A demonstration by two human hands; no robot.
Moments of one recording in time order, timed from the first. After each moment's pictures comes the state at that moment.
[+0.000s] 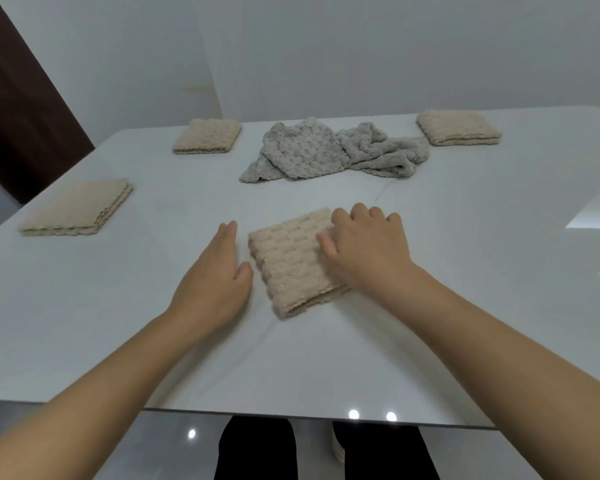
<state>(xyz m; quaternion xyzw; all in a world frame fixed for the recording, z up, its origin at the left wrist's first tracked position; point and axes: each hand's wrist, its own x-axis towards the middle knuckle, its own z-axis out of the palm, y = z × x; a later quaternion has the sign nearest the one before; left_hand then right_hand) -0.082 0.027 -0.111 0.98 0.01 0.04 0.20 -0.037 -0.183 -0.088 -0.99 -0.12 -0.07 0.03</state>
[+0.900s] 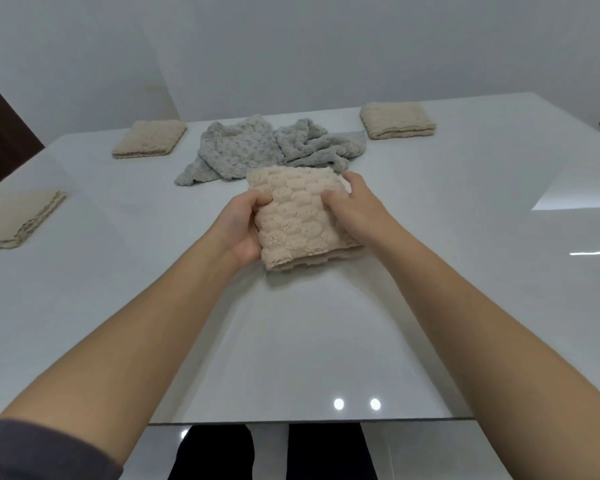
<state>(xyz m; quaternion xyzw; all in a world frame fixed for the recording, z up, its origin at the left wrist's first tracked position) -0.001 -0.125 -0.074 0.49 0.16 -0.15 0.84 0.011 -0.295 -0.082 -0.85 0.02 0.04 0.52</state>
